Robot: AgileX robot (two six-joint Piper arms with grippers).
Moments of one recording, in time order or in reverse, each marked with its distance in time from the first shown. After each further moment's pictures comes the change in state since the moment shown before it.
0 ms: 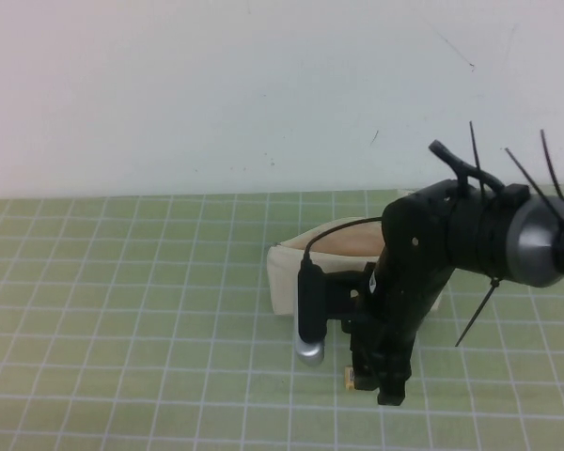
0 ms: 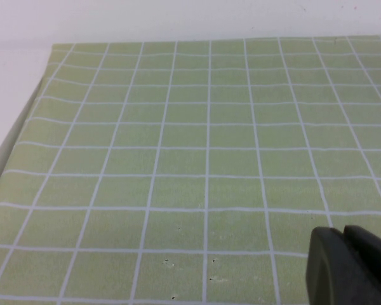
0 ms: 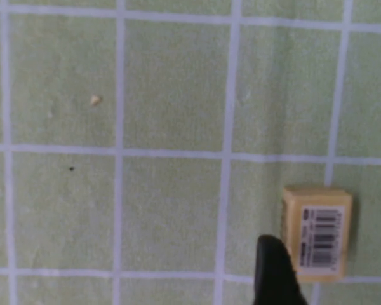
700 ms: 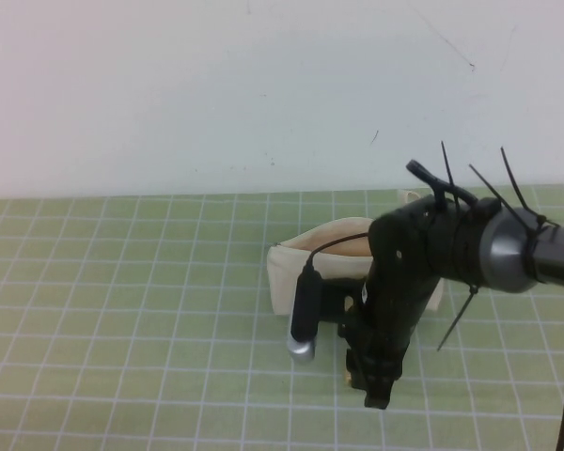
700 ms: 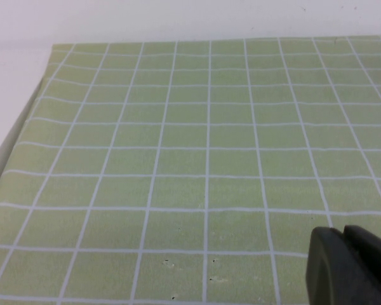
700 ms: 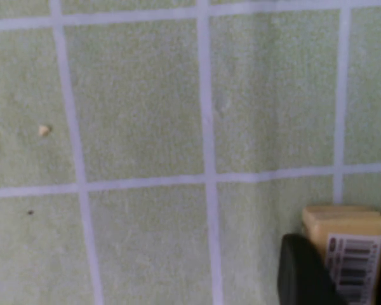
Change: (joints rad) right arm 0.000 0.072 -0.030 -0.027 -0.014 0.134; left arm 0.000 0.000 0.000 0.000 0.000 0.000
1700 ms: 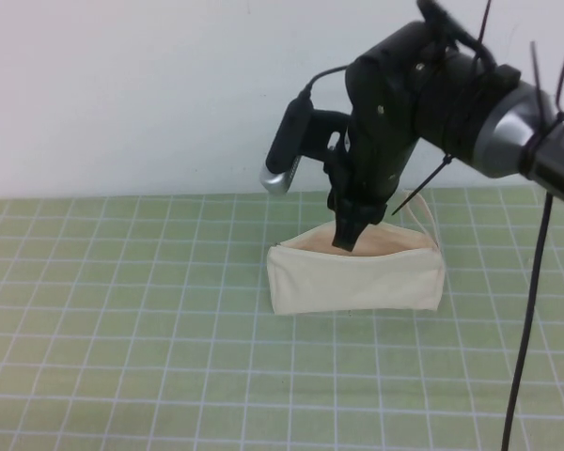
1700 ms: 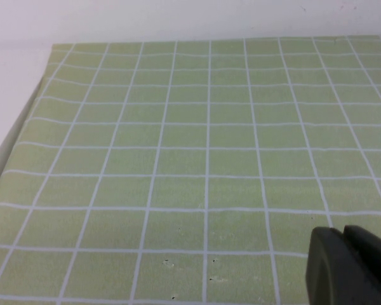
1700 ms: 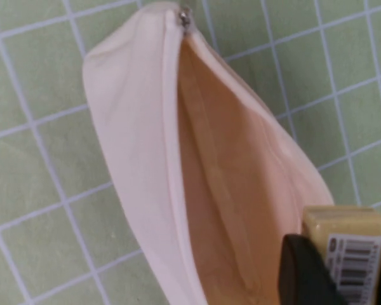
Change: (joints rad) right arm -0.012 0.067 -0.607 -0.289 0.299 0.307; left arm 0.000 0.000 0.000 0.000 0.000 0.000
